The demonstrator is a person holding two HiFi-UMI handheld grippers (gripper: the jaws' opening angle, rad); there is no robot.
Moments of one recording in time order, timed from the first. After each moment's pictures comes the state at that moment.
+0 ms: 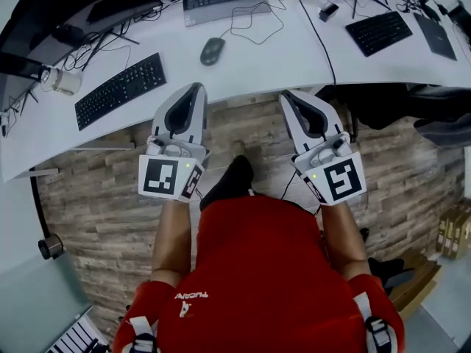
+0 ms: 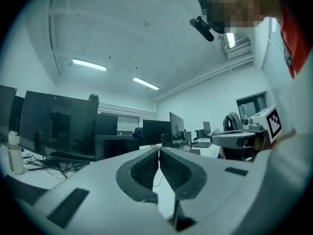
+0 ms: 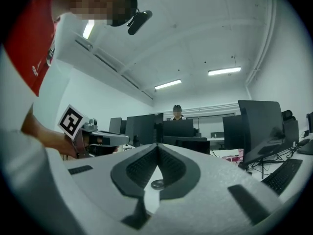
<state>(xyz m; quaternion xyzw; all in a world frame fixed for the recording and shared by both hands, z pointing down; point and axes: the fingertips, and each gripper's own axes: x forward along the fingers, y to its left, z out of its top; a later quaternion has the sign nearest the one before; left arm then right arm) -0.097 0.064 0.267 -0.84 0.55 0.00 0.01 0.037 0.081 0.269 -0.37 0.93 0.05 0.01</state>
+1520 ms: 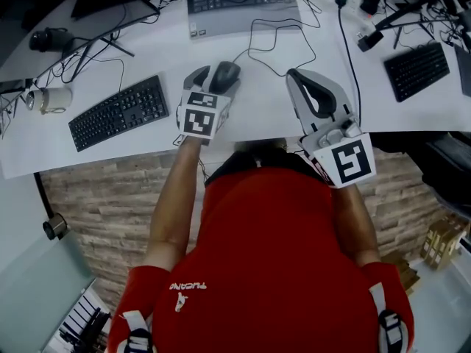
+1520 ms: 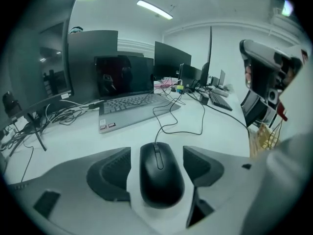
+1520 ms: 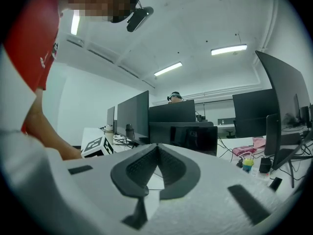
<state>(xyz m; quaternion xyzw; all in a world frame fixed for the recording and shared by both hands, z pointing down) -0.140 -0.173 0.524 -0.78 0.50 -0.30 -0.23 -0.018 -0.154 0.325 -0.33 0.94 0.01 -0.03</state>
